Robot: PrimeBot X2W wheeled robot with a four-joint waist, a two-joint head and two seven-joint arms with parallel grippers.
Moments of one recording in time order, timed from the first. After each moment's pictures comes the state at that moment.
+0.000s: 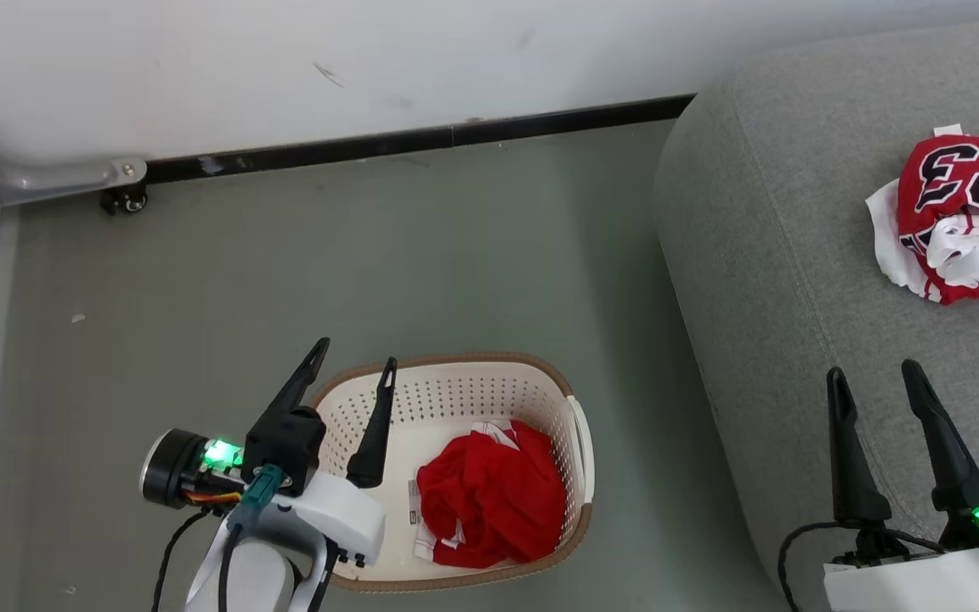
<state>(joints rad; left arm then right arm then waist) -0.30 0.19 -0.43 0.33 -0.17 0.14 -0.19 0.10 -0.04 -0.08 -0.07 0.14 0.12 -0.18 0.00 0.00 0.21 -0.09</state>
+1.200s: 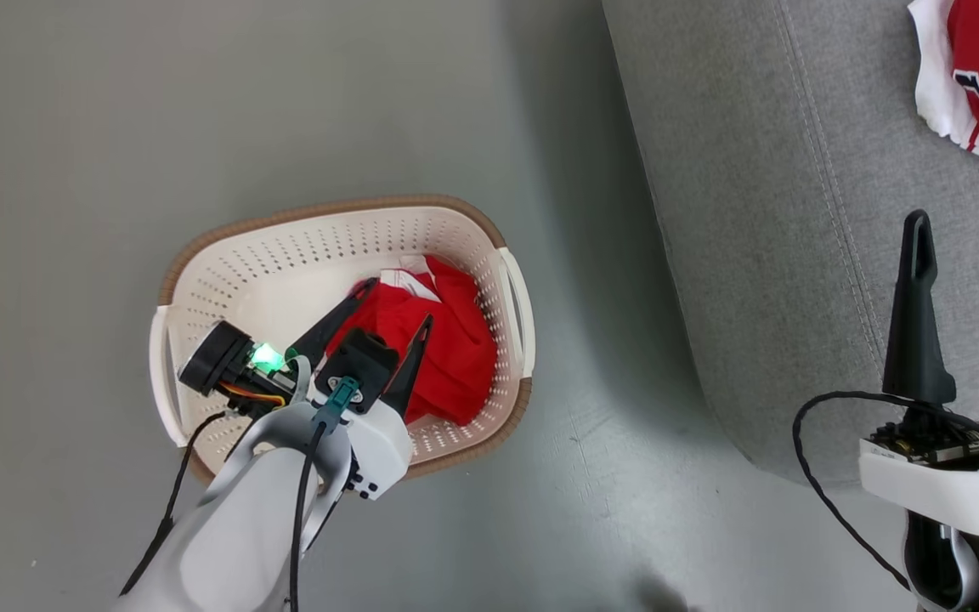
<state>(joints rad) -0.58 0.18 -0.57 0.59 -0.03 0.04 -0.15 -0.11 -0.04 -0.10 -0.19 0.19 0.12 -0.24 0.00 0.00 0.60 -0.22</state>
